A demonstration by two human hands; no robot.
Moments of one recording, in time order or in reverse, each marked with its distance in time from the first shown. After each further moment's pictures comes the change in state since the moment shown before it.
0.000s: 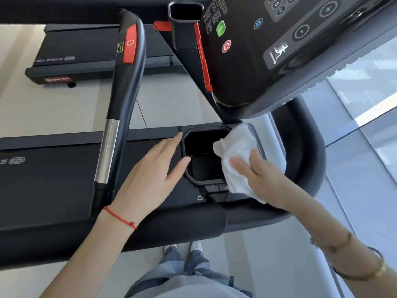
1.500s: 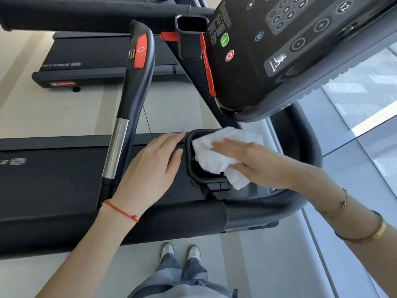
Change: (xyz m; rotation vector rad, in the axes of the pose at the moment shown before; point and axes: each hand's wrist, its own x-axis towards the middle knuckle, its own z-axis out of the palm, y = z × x) left_hand -0.001 0.008 -0.017 0.048 0.063 -0.005; right_hand 0.019 -0.033 -0.032 -0.406 -0.284 -0.528
